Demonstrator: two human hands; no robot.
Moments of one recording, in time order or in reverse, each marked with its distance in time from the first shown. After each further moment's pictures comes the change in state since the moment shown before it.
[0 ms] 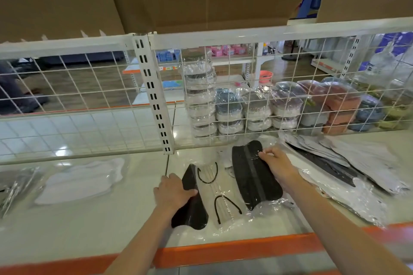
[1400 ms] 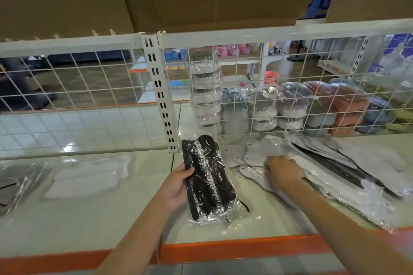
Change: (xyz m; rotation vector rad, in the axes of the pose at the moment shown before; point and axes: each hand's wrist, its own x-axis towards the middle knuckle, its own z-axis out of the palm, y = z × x) left_hand -0.023 0.003 -0.034 -1.717 -0.509 0.055; right_hand -0.003 0.009 0.000 -1.342 0.026 -0.279
